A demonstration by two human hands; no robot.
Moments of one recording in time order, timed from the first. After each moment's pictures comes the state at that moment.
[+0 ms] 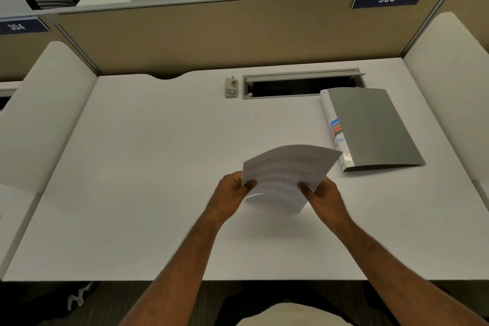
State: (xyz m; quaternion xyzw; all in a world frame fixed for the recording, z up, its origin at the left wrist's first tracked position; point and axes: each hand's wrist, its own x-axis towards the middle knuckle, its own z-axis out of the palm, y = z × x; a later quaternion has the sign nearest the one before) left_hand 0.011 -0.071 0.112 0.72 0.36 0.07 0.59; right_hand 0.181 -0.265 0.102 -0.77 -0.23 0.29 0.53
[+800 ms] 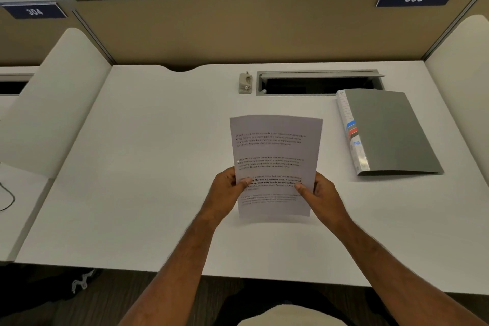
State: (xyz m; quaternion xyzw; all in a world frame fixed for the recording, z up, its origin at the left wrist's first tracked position) left_hand -0.019 -0.051 0.111 0.67 0.40 0.11 0.62; right_hand 0.165 -0.235 0.092 -0.75 -0.25 0.35 0.51
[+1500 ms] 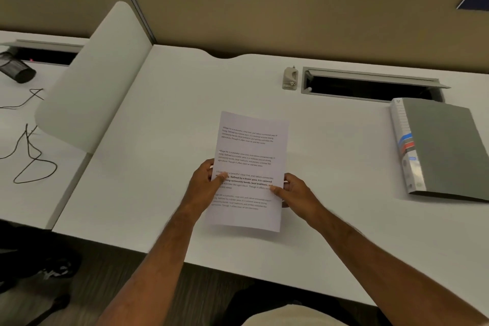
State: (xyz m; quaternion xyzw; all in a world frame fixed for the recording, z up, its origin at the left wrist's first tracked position) left_hand -0.136 0.057 0.086 0.64 0.51 0.14 0.56; right_hand 0.077 -0.102 0.072 -0.68 -0.23 0.54 0.43
